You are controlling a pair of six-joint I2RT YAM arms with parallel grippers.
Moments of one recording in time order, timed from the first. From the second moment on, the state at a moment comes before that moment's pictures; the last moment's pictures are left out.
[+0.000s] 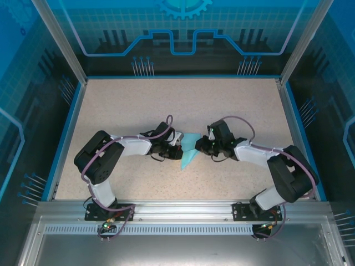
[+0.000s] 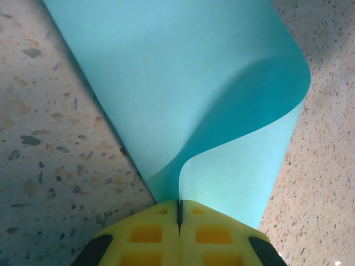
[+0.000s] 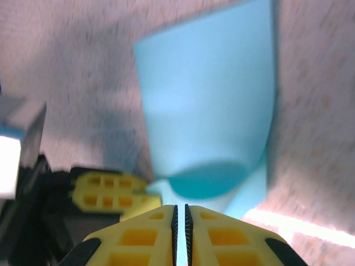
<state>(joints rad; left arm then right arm) -0.60 1.79 0.87 -0.14 0.44 -0.40 0.51 1.52 0.71 -0.06 -0.34 0.86</state>
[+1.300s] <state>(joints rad) -0.60 1.78 0.89 -0.17 0.42 -0.38 0.50 1.92 1.14 -0.41 -0.29 0.56</state>
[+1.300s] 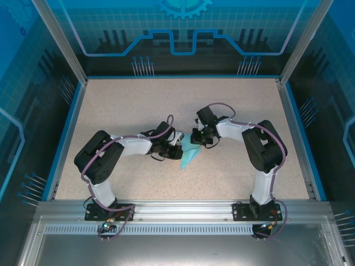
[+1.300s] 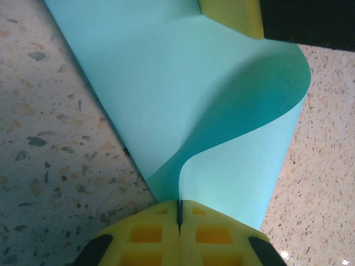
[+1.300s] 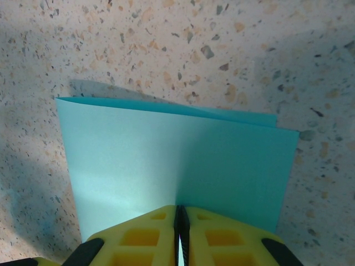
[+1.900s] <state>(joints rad) -0.60 1.79 0.90 -0.20 0.41 -0.37 0.50 1.92 1.14 -0.41 -0.29 0.56</state>
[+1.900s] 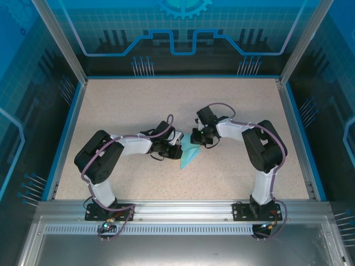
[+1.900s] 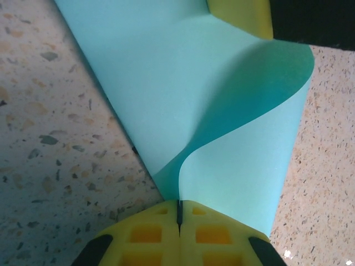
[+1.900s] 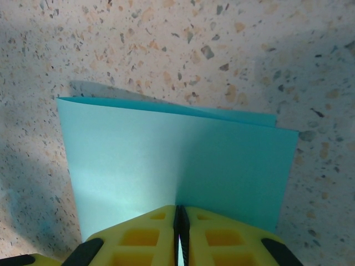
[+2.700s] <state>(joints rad) -0.60 1.80 0.91 -0.21 0.42 -0.37 0.65 1.48 0.66 -0.11 -0.42 0.82</state>
